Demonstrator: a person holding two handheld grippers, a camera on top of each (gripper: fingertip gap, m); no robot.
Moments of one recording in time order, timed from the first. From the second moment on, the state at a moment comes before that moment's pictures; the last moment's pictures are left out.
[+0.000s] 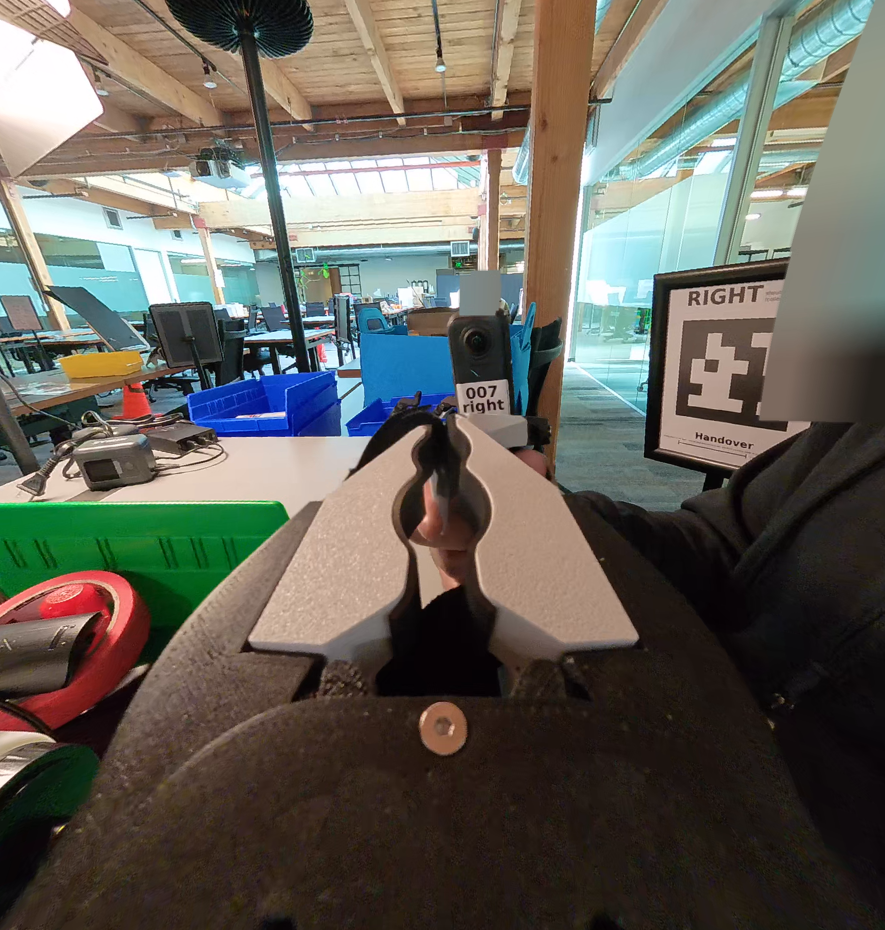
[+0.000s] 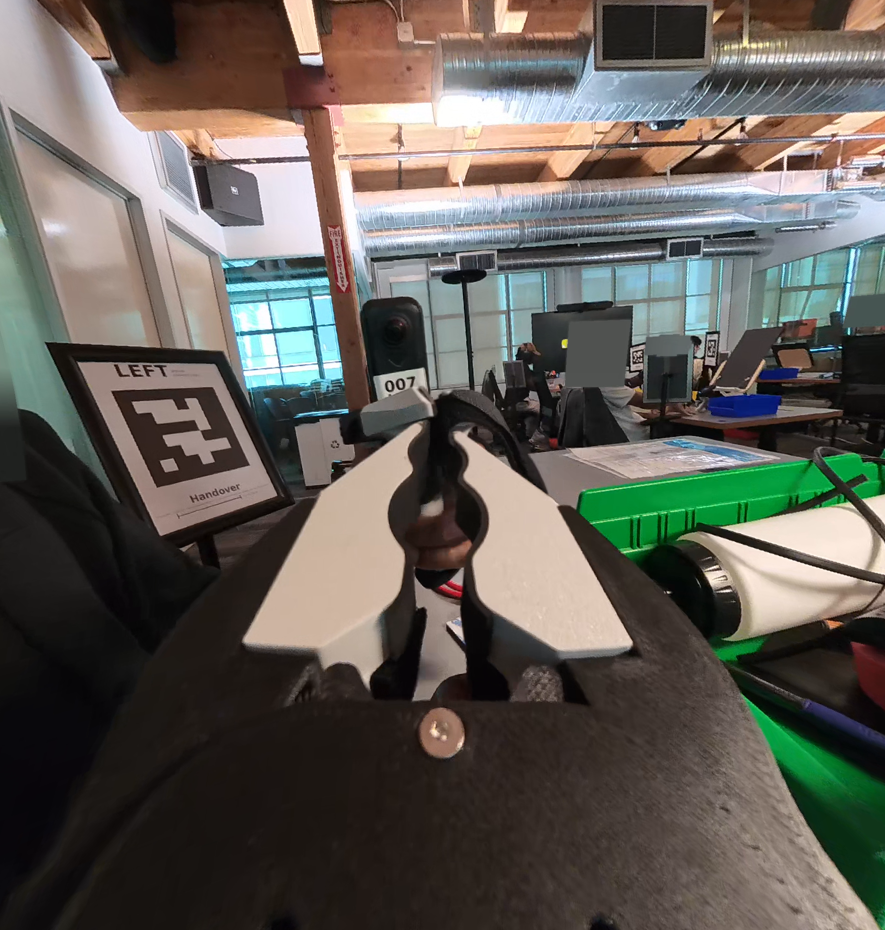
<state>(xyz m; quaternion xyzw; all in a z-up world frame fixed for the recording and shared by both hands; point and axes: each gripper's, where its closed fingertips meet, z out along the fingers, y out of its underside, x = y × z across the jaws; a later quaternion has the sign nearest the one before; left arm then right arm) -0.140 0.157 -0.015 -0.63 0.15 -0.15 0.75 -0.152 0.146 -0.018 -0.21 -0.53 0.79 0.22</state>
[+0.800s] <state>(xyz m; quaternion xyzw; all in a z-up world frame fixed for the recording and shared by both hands) -0.146 0.155 -0.009 -0.62 0.13 -0.15 0.76 -0.156 0.146 -0.020 -0.21 -0.54 0.78 0.23</state>
